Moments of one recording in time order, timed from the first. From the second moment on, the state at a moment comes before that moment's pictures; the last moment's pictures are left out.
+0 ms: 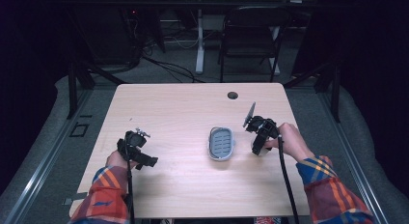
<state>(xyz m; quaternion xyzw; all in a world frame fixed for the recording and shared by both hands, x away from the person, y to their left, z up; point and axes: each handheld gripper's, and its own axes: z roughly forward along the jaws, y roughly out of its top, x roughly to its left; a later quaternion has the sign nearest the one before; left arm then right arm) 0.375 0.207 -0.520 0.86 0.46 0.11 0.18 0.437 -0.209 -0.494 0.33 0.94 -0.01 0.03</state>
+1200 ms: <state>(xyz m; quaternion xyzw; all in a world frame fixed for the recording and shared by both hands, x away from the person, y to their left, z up) 0.376 0.205 -0.521 0.86 0.46 0.11 0.17 0.446 -0.203 -0.467 0.33 0.94 0.00 0.04</state>
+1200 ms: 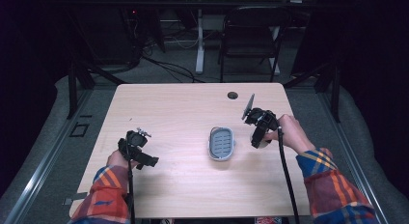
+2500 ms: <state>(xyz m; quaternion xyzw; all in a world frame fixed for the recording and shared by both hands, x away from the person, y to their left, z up) 0.376 0.205 -0.521 0.86 0.46 0.11 0.17 0.461 -0.160 -0.444 0.29 0.95 -0.01 0.04</state>
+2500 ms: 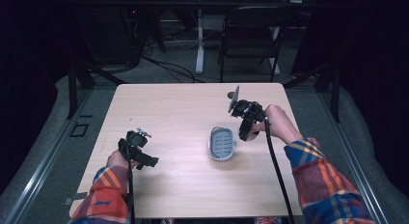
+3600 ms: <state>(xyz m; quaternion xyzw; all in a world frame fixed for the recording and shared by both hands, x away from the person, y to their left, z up) 0.375 0.205 -0.521 0.86 0.46 0.11 0.17 0.469 -0.100 -0.466 0.26 0.97 0.03 0.02</state>
